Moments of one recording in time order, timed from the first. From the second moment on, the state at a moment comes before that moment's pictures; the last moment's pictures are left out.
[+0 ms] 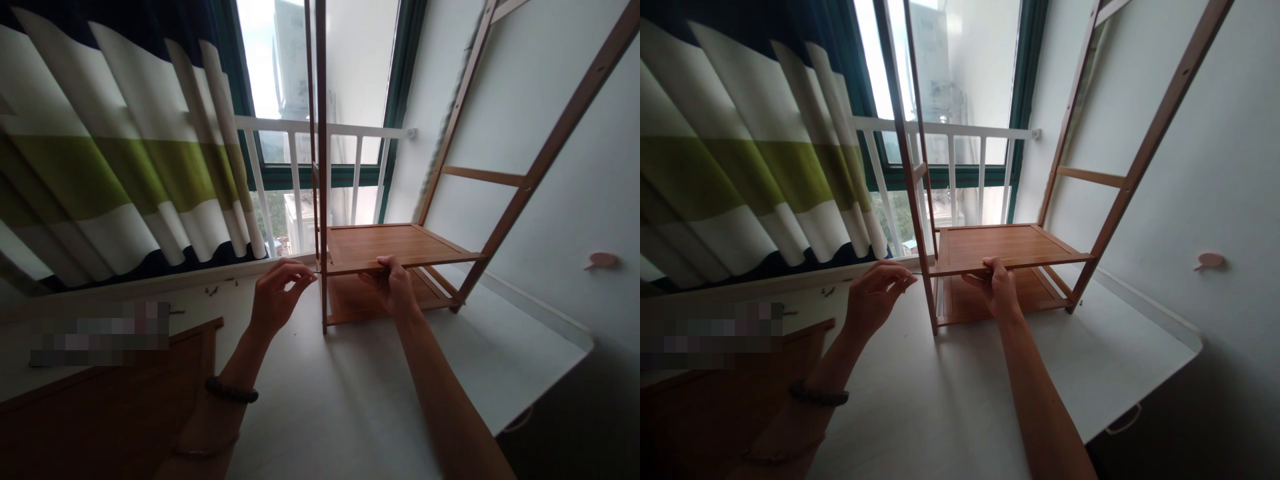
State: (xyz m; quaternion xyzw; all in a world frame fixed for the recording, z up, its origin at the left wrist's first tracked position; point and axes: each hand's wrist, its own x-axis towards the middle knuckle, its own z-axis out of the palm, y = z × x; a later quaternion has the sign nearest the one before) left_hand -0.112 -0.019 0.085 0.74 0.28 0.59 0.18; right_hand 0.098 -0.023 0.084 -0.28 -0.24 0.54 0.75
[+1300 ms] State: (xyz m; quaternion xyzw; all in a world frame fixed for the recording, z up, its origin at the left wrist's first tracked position) left_hand -0.109 -0.018 0.085 0.74 0.36 0.54 0.17; right_hand 0.096 -0.020 0.076 -0.30 -0.22 0.53 0.76
